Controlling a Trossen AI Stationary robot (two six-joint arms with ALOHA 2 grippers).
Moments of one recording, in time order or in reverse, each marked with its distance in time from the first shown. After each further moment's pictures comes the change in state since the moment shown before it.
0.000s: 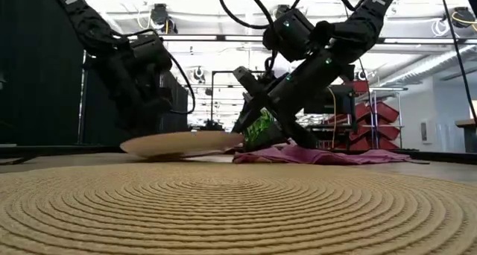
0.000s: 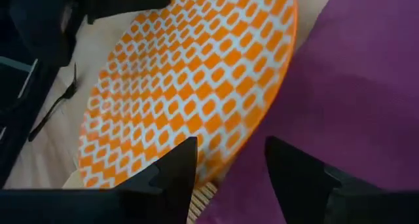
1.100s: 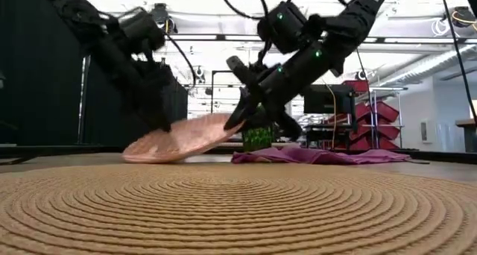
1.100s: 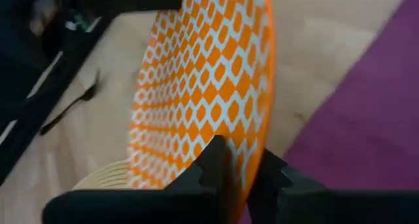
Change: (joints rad) left arm -0.002 -0.280 -0.006 -0.023 -0.004 0.032; right arm -0.012 -0.057 0.058 -0.023 -0.022 -0.179
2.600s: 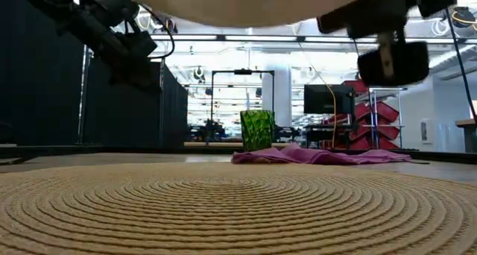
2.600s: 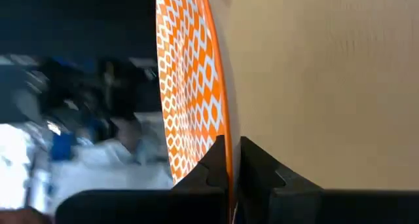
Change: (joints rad) left arm 0.166 -0.269 0.003 -0.120 0.005 0.101; right arm 0.385 -0.337 -0.352 0.256 -0.248 0.580
